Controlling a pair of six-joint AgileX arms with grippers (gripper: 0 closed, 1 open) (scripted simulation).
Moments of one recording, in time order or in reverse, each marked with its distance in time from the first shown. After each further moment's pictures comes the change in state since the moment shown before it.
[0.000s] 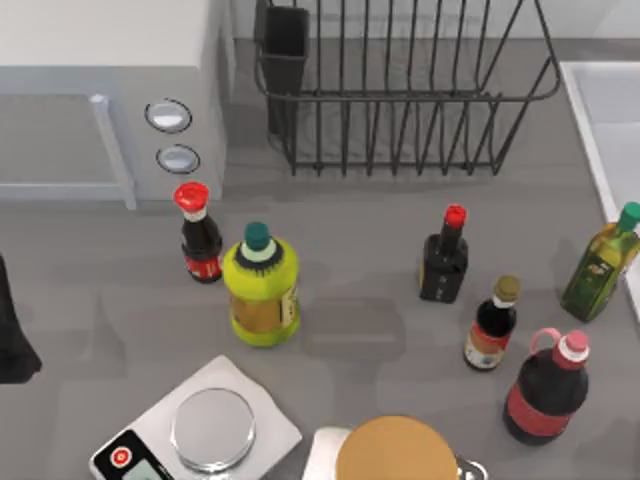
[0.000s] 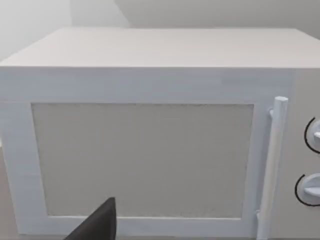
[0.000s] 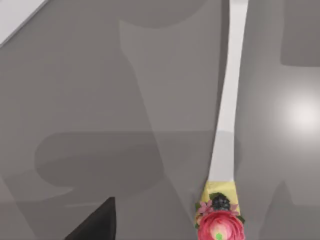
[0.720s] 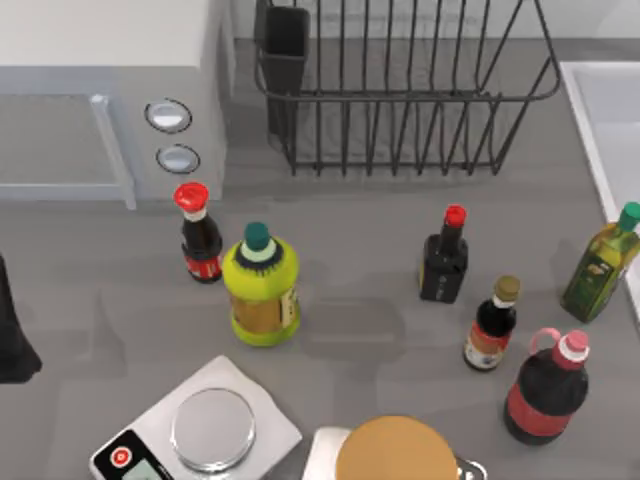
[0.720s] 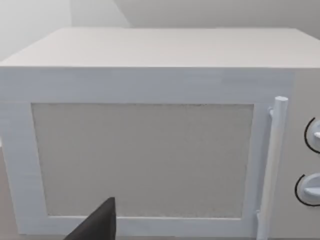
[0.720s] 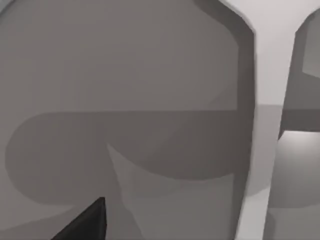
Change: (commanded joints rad) left arm 0.000 0.000 0.000 0.000 0.000 0.000; right arm 0.049 0.204 -0.226 0.444 0.001 0.053
